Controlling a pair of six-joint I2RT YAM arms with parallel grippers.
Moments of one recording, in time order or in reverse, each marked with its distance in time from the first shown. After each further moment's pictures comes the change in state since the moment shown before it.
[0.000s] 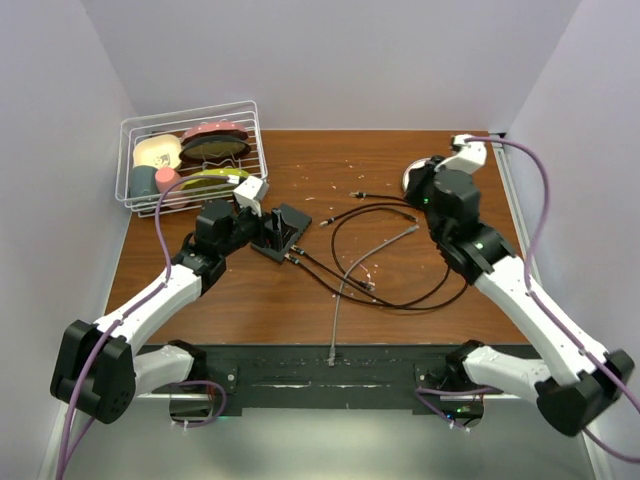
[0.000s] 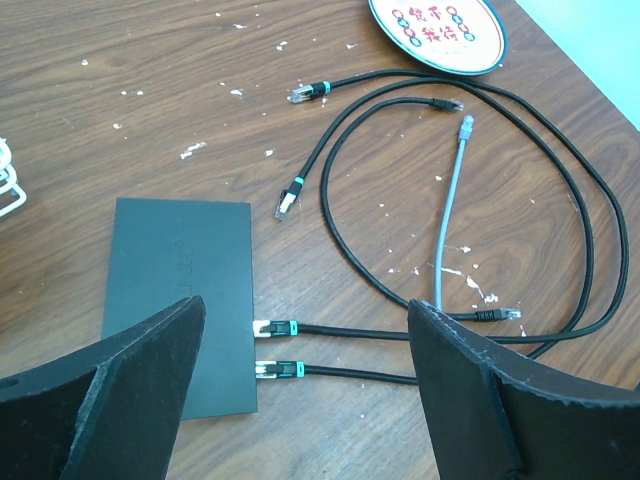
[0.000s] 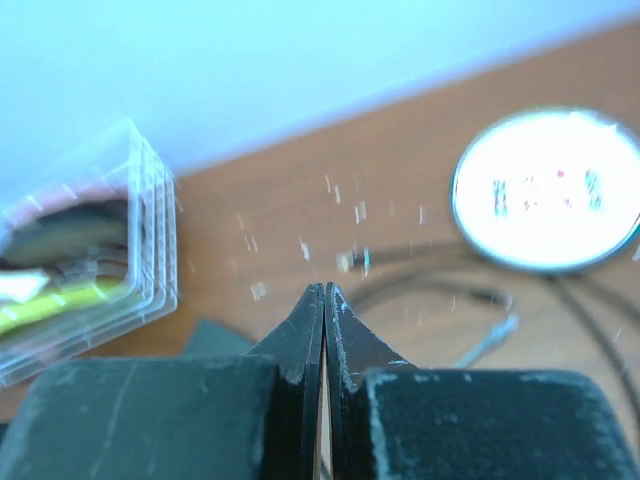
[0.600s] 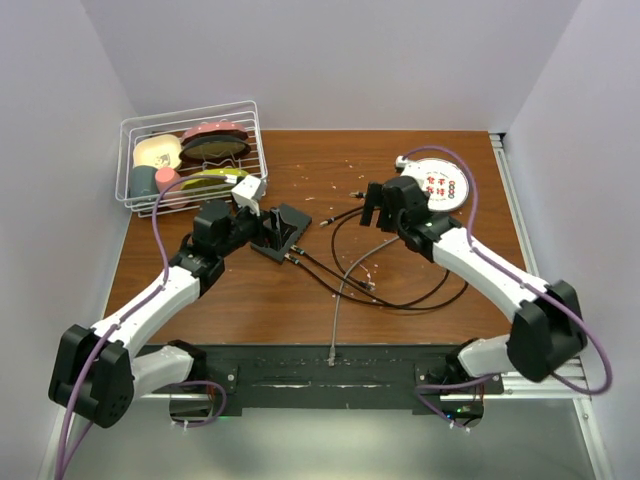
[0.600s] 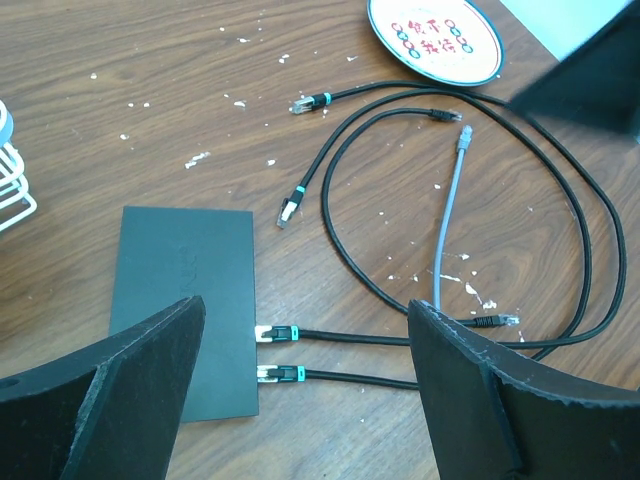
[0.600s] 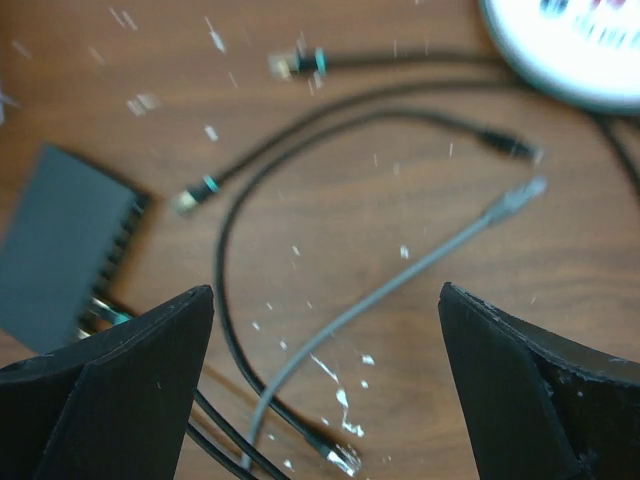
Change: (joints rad) left arm 0.000 -0.021 0.000 0.000 -0.008 -0.001; right arm -0.004 0.266 -0.057 -0.101 -0.159 0.019
